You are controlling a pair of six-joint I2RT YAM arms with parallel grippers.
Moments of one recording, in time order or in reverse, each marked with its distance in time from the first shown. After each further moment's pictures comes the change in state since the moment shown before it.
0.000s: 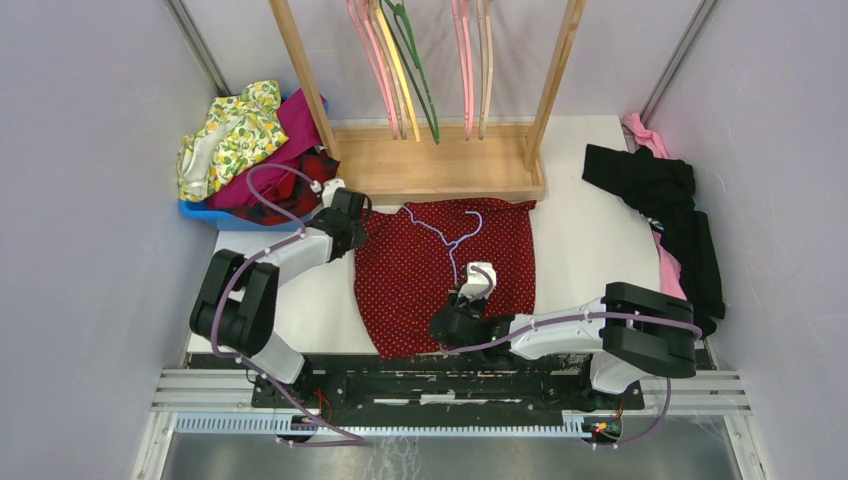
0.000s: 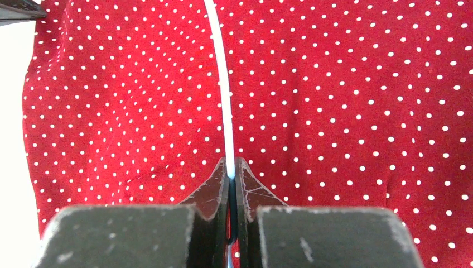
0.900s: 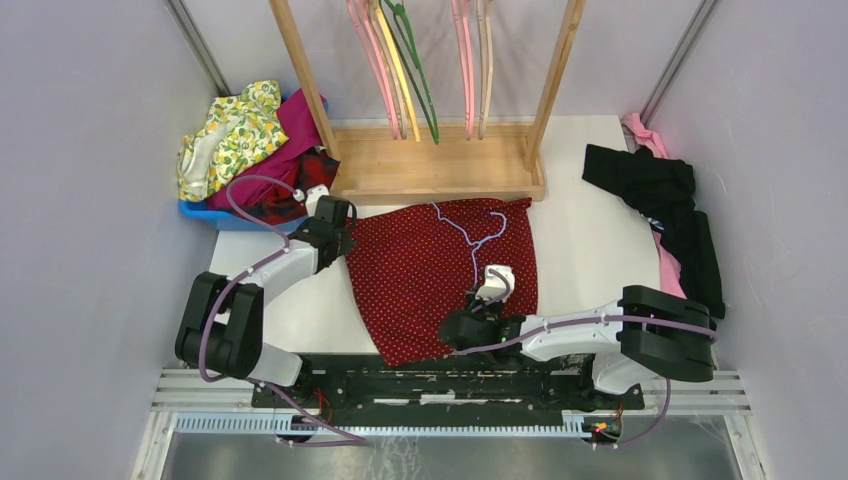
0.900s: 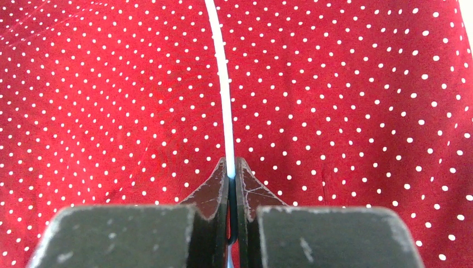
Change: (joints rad) left arm 0.066 -0.156 -0.110 -0.017 0.000 0.000; right arm 0.000 -0.078 -0.042 -0.192 0.088 0.138
